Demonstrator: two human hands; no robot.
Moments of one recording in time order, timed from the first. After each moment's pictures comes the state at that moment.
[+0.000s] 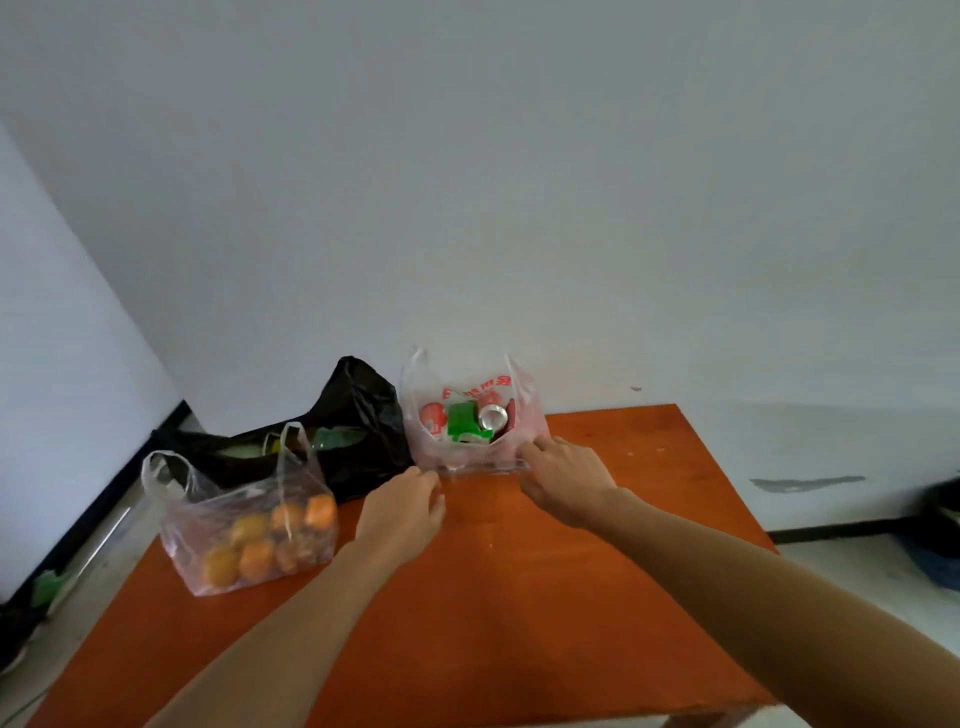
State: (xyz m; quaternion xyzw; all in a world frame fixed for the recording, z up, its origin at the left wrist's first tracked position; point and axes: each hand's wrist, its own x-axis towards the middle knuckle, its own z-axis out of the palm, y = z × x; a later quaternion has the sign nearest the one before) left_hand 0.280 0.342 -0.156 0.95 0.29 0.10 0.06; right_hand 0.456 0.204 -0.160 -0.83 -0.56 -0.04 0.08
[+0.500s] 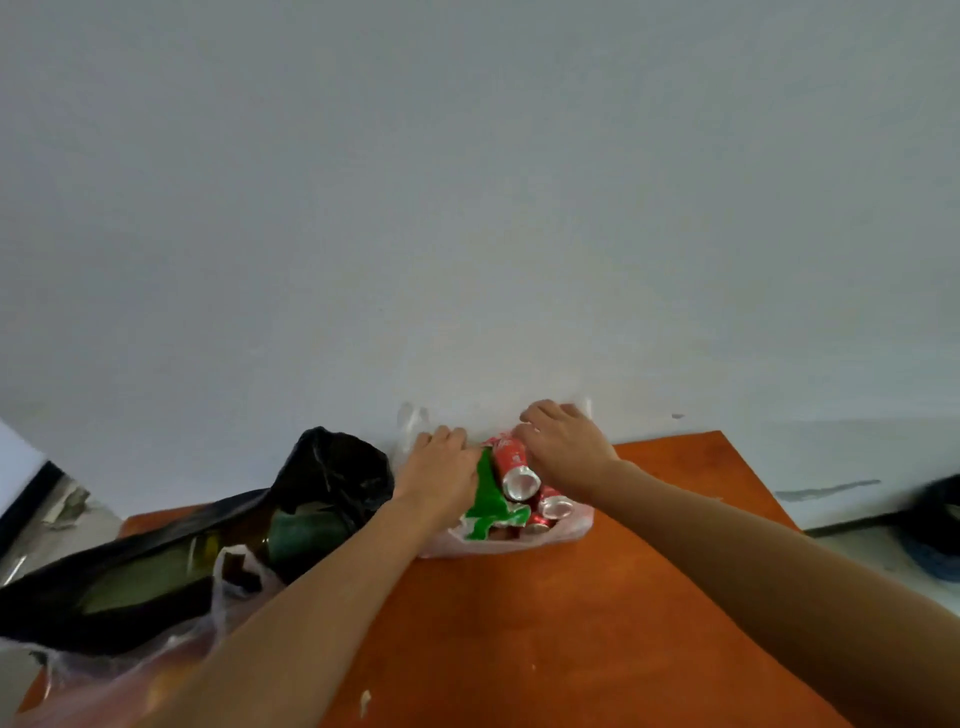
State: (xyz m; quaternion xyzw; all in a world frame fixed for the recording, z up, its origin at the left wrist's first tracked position) left_hand 0.469 0.554 -0.191 0.99 0.12 0.05 -0.06; right_hand 0.604 0.415 -0.188 -0.81 -0.58 -0.13 -0.05
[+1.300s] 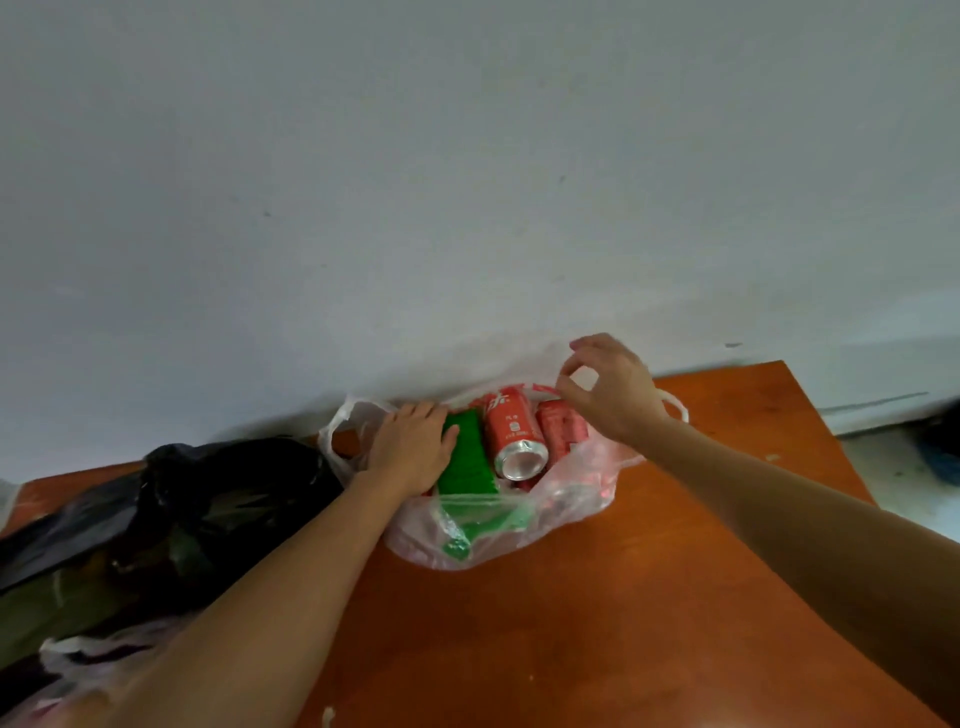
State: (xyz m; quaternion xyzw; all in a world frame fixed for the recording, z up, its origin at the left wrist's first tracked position) left_hand 0.562 0.636 -0.334 0.97 0.21 -0.09 0.10; right_hand 0.729 0.447 -0.286 -0.89 -0.36 0.07 0.27
